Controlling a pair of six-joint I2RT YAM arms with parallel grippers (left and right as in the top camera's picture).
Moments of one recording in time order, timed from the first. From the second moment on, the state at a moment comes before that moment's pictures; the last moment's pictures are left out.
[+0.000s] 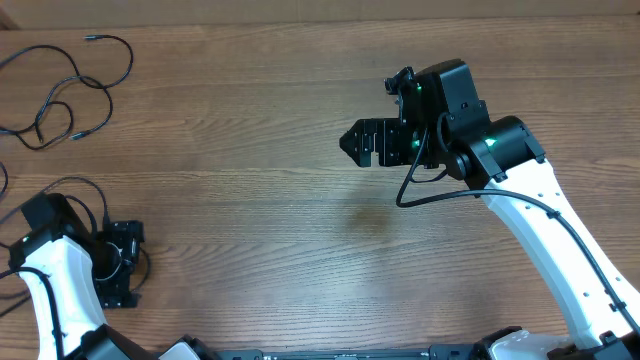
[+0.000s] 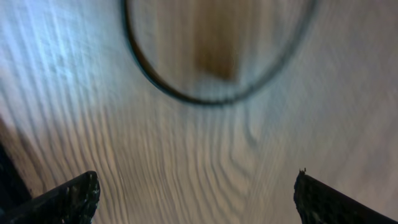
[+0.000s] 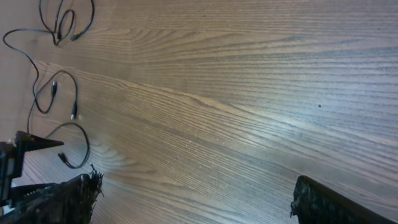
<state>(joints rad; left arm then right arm) 0.68 1.37 0.86 -1.03 0.08 -0.96 0.41 1.50 1.43 -0.86 -0.35 0.36</state>
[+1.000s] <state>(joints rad) 0.79 1.60 0.84 -0.86 -0.14 -1.13 0.41 1.50 1.43 -0.87 -0.35 0.36</state>
